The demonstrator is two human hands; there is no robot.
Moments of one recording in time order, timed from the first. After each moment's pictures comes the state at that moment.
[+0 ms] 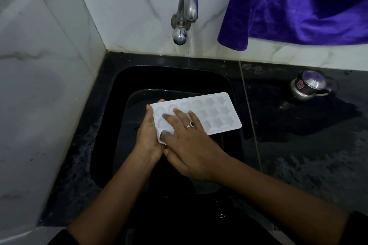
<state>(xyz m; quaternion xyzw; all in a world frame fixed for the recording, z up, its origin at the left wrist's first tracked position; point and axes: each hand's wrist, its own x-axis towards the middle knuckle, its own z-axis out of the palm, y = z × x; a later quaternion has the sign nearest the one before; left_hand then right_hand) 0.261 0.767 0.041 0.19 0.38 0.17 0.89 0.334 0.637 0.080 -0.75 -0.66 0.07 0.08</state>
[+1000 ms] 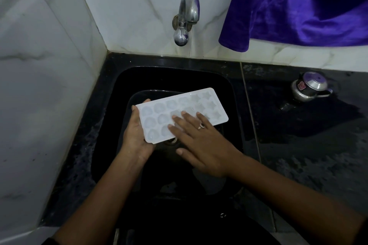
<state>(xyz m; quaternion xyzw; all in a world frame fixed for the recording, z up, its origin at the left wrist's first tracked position) 0.246 0.788 0.053 0.19 0.38 0.22 0.88 0.363 0.615 0.068 -0.73 -0.68 0.07 0.04</state>
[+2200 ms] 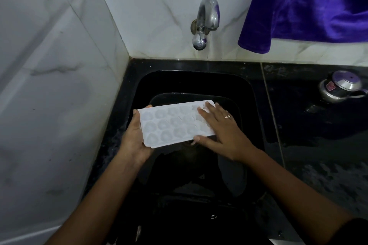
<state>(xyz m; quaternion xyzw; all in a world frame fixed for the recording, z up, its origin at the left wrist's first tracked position) 0.204 0.821 0.078 0.24 0.44 0.22 0.84 0.393 0.639 0.036 -0.79 -0.55 0.19 0.20</state>
